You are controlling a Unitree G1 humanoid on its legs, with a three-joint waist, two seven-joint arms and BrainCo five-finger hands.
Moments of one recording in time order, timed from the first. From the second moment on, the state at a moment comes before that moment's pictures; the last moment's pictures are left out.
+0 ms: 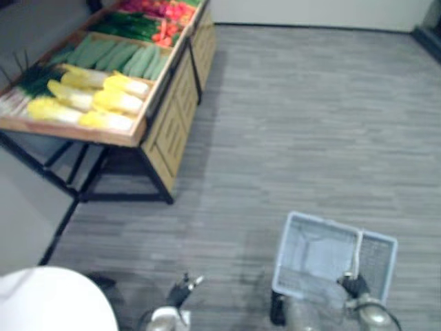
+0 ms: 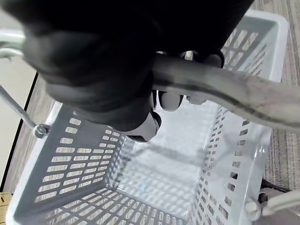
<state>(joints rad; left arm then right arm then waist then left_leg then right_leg) 0.09 0.15 0.00 0.99 -0.14 -0.21 -0.03 0.00 -0.23 -0.25 0.96 -0.11 -0.21 0.04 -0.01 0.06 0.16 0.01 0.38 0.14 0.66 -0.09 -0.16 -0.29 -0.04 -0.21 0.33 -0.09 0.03</state>
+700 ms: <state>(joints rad) 0.17 0.18 0.10 1.02 -0.21 -0.20 0.03 0.01 -0.19 -0.27 1.04 -0.14 -0.25 0.05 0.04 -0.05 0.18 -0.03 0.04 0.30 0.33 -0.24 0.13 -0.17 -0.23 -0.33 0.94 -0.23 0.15</state>
